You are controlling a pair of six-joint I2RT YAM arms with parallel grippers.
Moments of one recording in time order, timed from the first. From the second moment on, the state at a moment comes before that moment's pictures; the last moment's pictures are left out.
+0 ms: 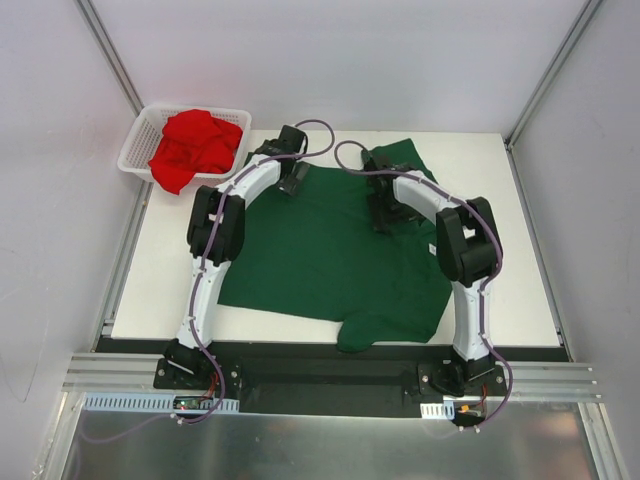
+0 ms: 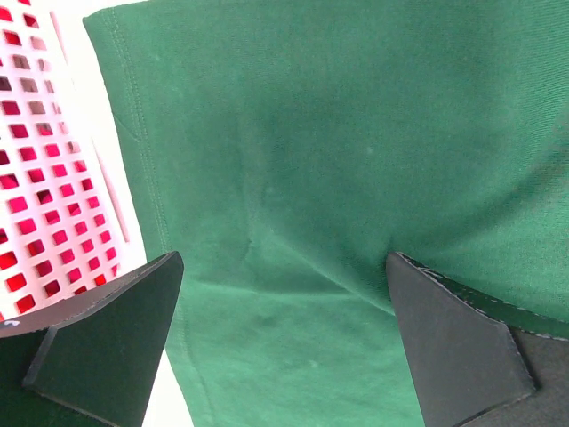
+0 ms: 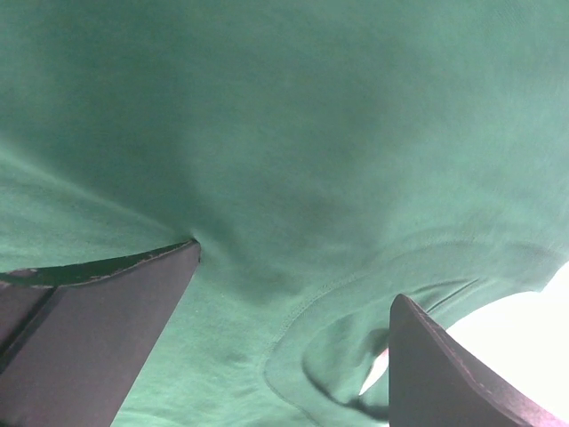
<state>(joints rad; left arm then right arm) -0.38 2.40 2.04 -0.64 -0.40 0.20 0.45 2.12 1.63 -0.89 0.44 0.21</state>
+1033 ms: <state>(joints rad) -0.37 2.23 1.99 -0.68 -0.37 0.15 0.44 1.76 1.57 -0.94 0.36 0.19</state>
